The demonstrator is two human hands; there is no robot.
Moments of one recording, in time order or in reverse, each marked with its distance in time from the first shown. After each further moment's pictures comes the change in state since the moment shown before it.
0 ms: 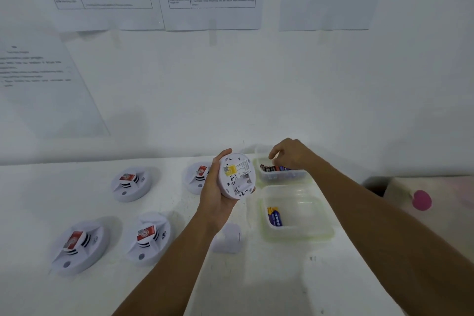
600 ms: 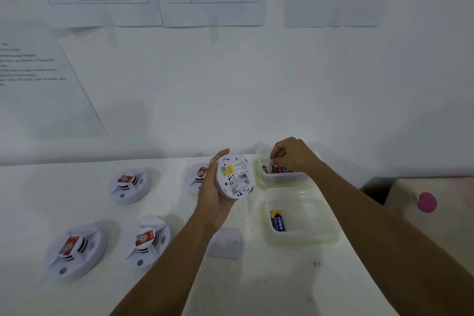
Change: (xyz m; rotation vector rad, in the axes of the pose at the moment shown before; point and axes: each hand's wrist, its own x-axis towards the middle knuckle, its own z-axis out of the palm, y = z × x) left_hand 0.013 0.002 -0.010 -0.024 0.030 -0.010; right_hand 0.003 -0.001 0.006 0.163 0.098 -0.052
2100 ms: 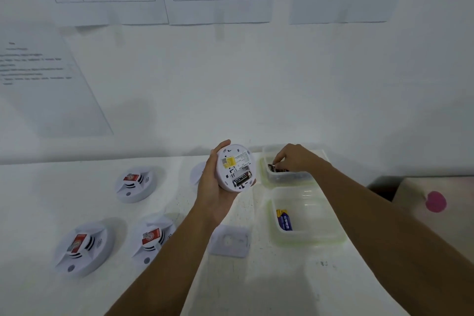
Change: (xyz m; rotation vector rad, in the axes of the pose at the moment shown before) left_hand -0.002 0.019 0.005 0.006 -0.023 0.005; right_hand 0.019 0.014 0.015 -0.248 -0.202 0.028
